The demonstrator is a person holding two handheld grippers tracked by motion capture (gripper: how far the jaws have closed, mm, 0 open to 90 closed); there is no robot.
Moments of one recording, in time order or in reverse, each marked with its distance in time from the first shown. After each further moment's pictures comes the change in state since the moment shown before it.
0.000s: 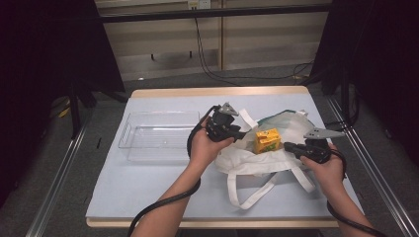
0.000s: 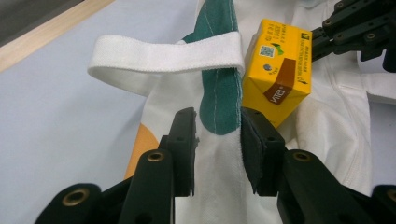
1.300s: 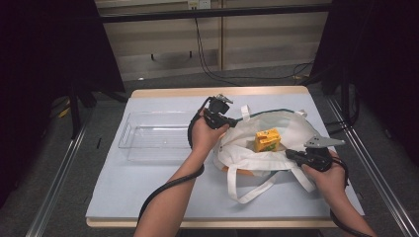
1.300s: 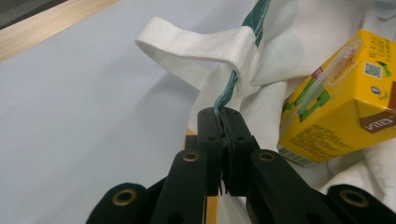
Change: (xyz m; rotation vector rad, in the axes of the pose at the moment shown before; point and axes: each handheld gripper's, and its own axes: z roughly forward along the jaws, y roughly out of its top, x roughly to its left) left arm 0.043 0.005 0.018 0.038 0.058 -0.119; right arm 0.006 -0.019 -0.005 0.027 -0.007 -0.046
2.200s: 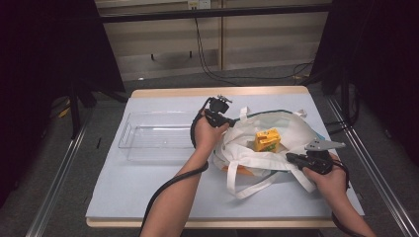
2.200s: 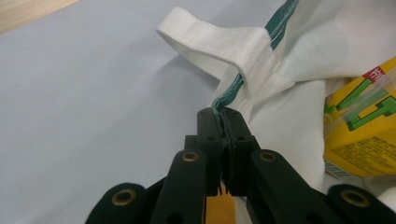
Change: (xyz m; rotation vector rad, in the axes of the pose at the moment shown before) left arm 0.016 -0.004 0.022 0.046 0.037 -0.076; right arm -0.001 -0.009 0.000 0.022 0.015 0.000
